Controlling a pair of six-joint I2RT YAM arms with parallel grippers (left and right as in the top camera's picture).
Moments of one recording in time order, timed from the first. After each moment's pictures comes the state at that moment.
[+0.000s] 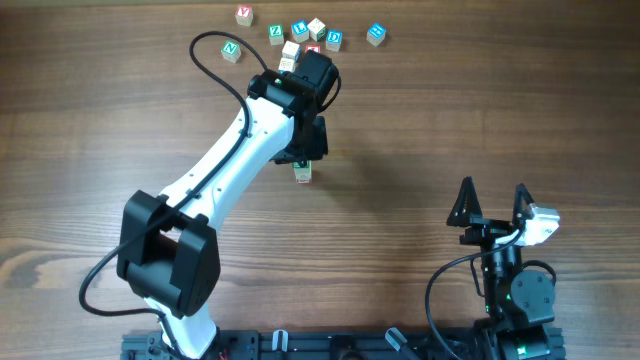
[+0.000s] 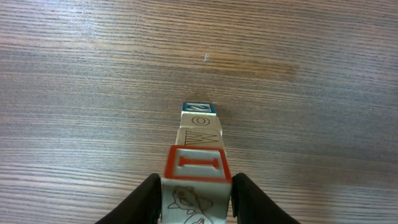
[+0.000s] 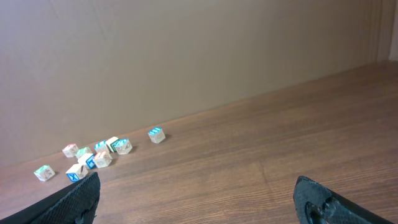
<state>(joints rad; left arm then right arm) -0.52 1.89 1.60 -1.14 -0.05 -0.60 0.18 0.02 0.01 0.02 0.22 0.28</state>
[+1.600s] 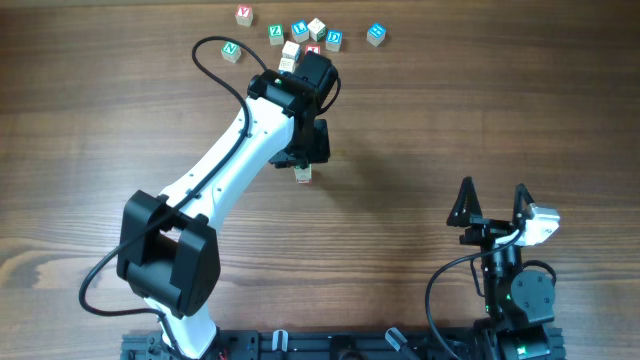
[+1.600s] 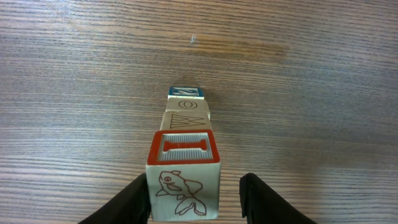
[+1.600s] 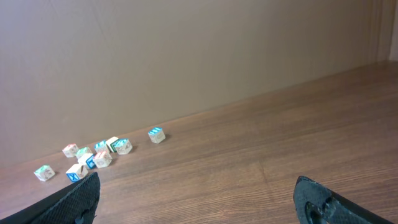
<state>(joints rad) -0.52 1.89 1.60 -1.16 0.01 -0.60 0.18 0.02 0.01 0.02 0.22 0.28</state>
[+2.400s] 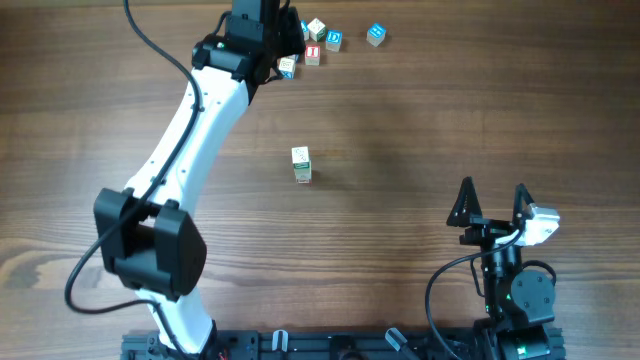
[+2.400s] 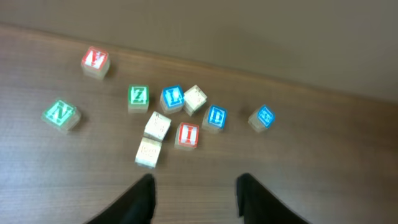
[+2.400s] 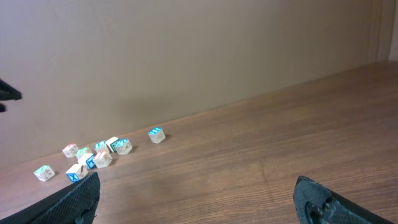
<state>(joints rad) -0.32 1.94 1.77 -0.49 -0.06 -0.43 0.18 0.02 0.01 0.02 0.22 0.28</state>
